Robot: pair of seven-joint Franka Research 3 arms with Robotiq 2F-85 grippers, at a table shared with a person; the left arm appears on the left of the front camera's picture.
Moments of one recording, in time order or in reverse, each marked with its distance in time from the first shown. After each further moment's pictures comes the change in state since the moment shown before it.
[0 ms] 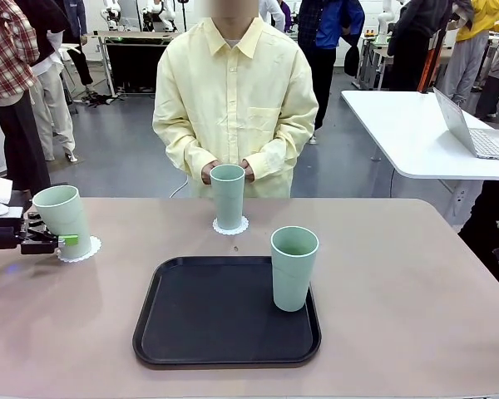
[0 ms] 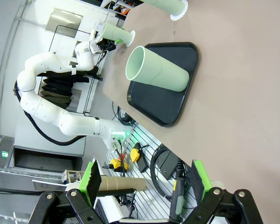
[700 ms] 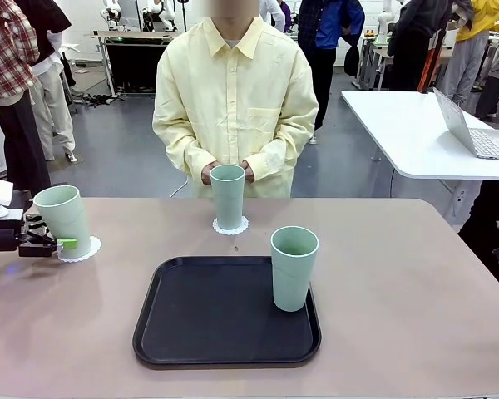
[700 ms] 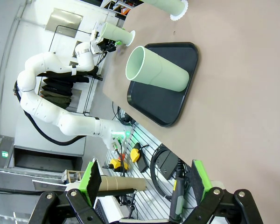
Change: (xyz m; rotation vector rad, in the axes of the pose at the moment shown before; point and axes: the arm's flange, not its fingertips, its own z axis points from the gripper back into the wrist) left arm -0.004 -0.002 0.000 0.004 0.016 0.007; right arm 0.000 0.000 0.000 0.000 0.000 0.000
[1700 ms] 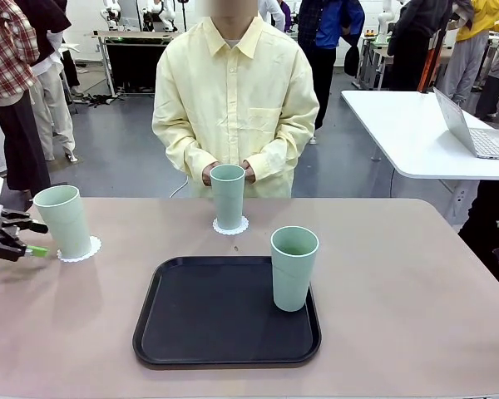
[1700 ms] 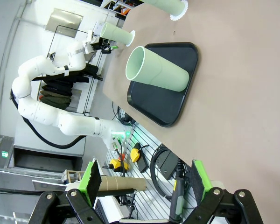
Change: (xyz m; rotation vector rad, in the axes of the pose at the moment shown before) left arm 0.032 0.006 0.056 -0.007 0.335 -0.086; right arm 0.000 0.000 0.000 0.000 0.000 0.000
